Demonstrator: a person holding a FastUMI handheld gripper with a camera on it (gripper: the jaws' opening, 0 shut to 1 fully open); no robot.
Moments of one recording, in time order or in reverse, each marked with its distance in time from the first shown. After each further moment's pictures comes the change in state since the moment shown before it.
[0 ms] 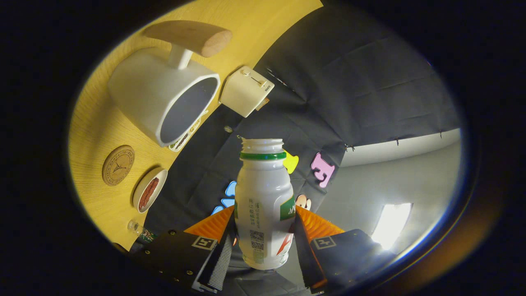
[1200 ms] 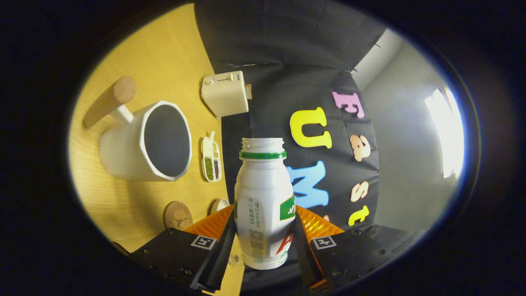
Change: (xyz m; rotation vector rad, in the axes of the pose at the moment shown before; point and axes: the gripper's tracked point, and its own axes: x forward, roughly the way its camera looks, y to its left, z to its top) arm -0.002 0.075 -0.011 0.808 0.140 0.329
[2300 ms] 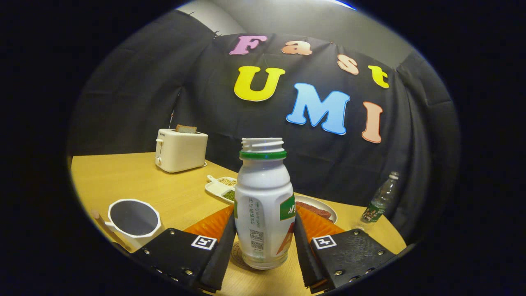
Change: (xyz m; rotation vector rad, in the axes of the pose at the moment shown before) arm 0.052 0.033 -0.044 1.142 0.065 0.193
